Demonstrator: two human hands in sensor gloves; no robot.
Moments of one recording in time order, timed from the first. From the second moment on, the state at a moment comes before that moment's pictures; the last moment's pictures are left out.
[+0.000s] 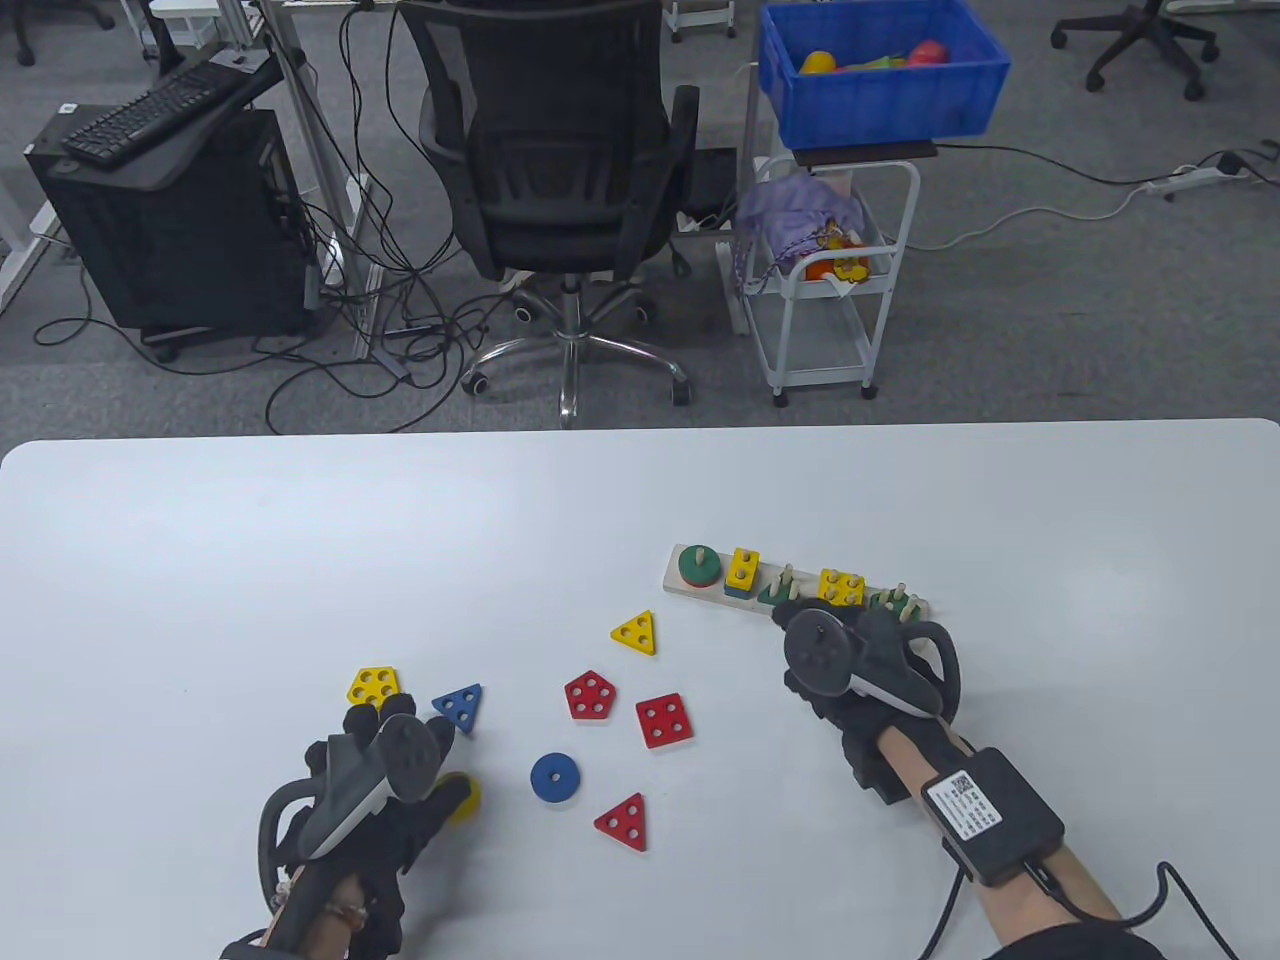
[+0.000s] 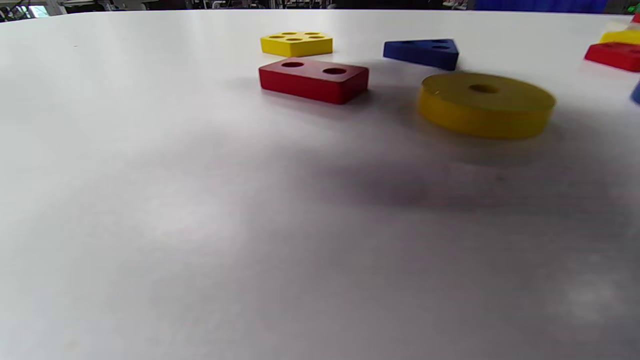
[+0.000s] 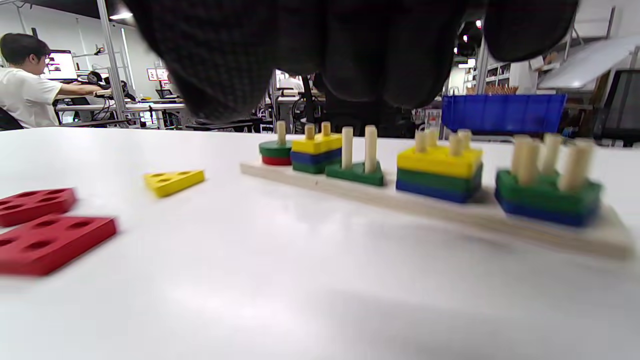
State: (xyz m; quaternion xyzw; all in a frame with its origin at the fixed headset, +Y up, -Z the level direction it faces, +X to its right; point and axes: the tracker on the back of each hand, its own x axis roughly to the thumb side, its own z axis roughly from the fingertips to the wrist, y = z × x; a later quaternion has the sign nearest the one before) left_hand -0.261 -0.740 -0.289 -0.17 0.04 0.02 0.98; right_hand 0.158 -0.705 -0.354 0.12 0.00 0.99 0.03
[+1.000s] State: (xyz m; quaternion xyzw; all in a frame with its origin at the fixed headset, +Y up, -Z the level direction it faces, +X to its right) left_hand -0.064 -0.755 -0.261 -0.11 -0.23 -0.17 0.95; right_hand 0.191 -0.719 -0.284 0.13 -0.03 0.99 0.09
